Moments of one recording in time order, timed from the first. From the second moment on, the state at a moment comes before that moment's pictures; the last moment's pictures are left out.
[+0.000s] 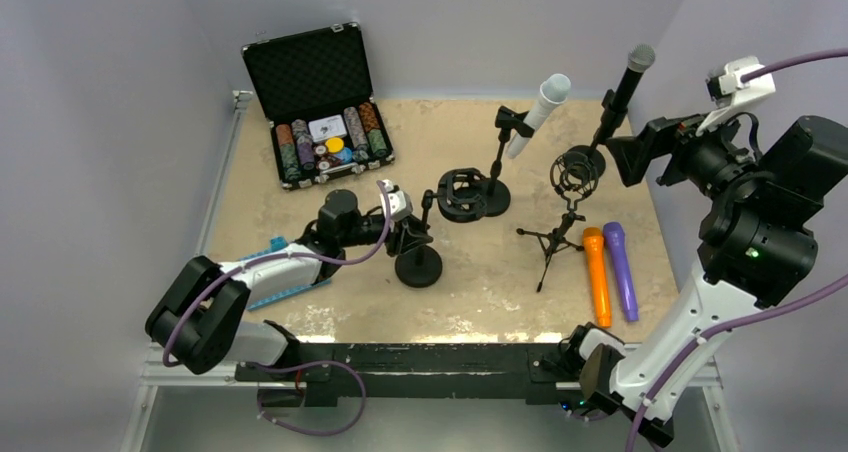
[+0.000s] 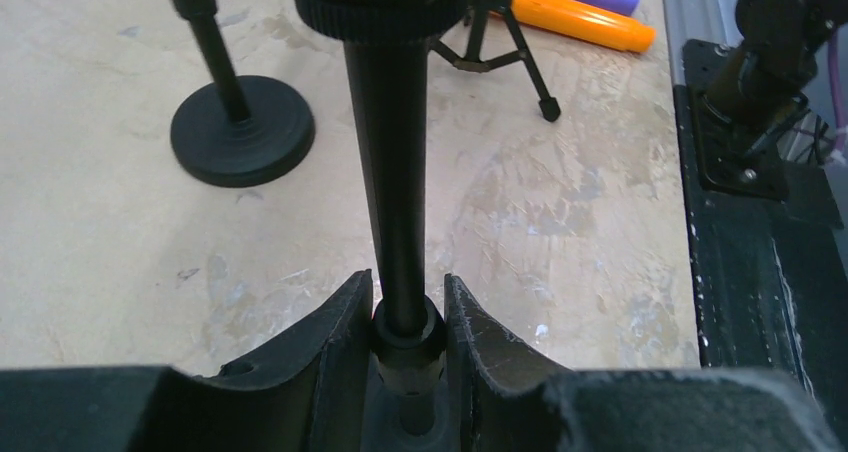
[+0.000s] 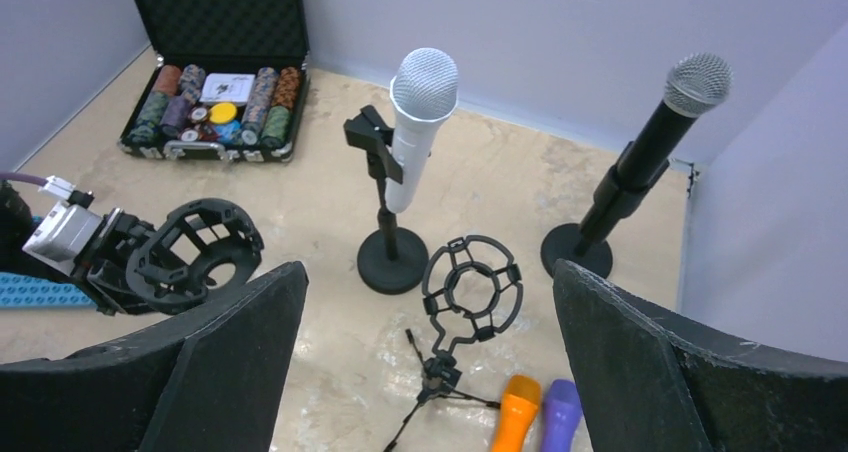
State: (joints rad) left arm -0.57 1.36 0.54 0.62 0.72 0.04; right arm -0.59 1.11 2.03 -1.18 -0.88 -0.20
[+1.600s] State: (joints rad) left arm -0.59 0.81 0.87 -0.51 0.48 0.40; right arm 0.41 1.32 1.82 -1.23 -0.81 -0.76
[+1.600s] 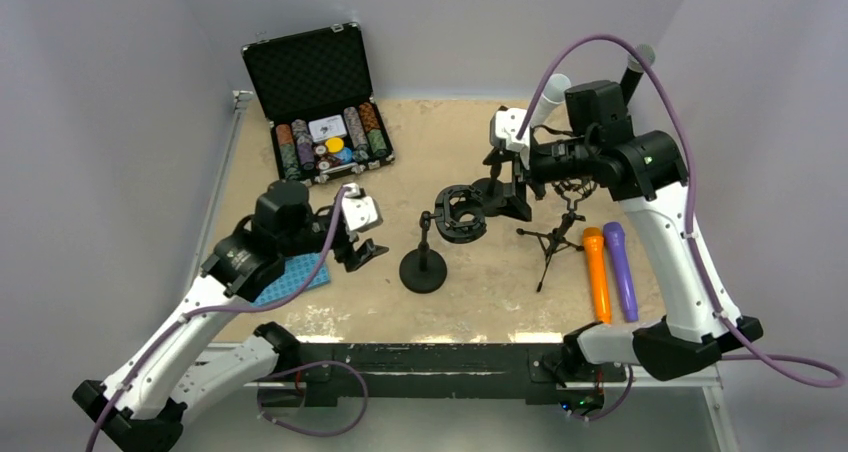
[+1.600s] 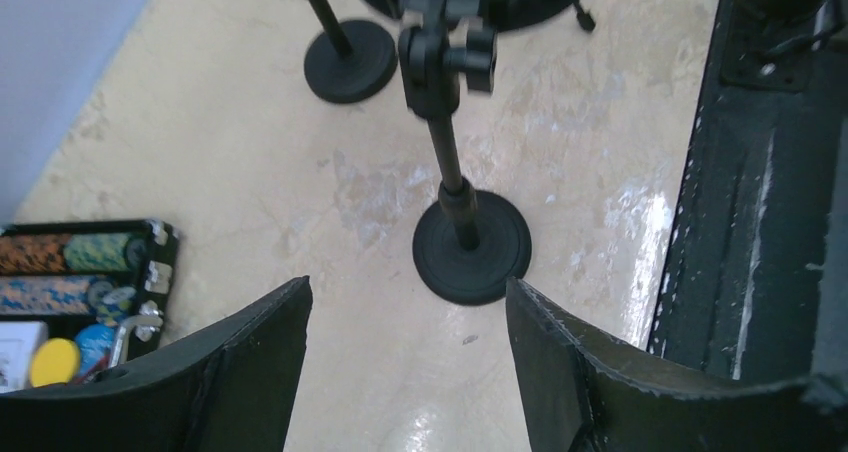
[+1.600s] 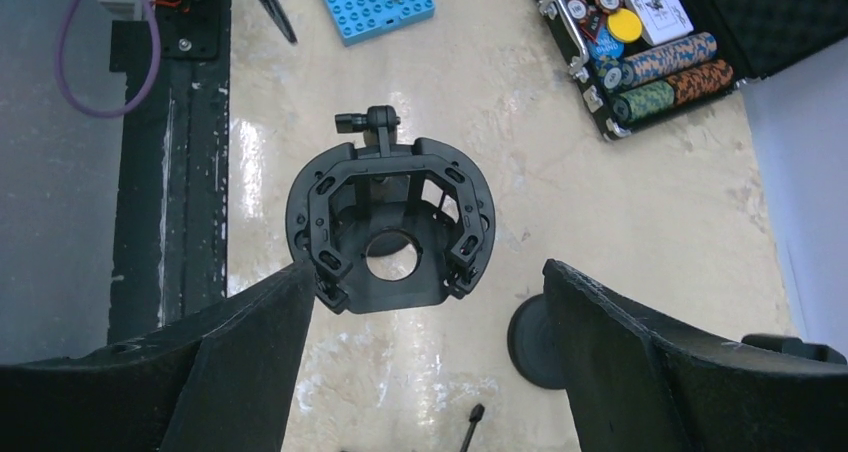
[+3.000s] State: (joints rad) left arm -0.58 1.24 1.32 -0.63 0.85 0.35; right arm 0.60 1.25 1.55 -1.15 -0.73 -0.82
